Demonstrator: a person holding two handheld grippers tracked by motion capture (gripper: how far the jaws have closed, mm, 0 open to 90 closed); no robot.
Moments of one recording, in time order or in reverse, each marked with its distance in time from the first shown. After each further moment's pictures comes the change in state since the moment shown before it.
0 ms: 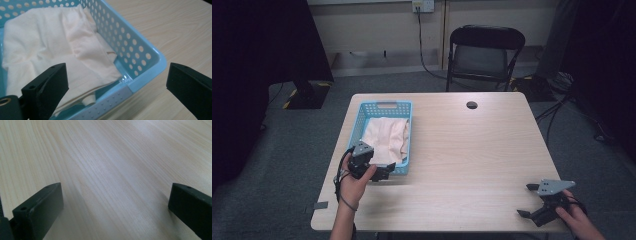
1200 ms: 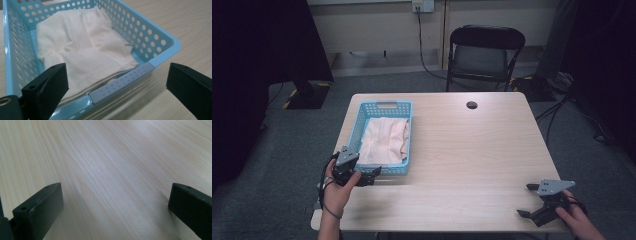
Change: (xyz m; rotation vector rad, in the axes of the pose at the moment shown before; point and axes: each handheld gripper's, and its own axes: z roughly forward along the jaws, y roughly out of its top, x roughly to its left) left arm 0.021 -0.019 -0.031 -0.042 0.053 0.052; right arm 0.000 0.000 0.000 0.000 0.000 0.000
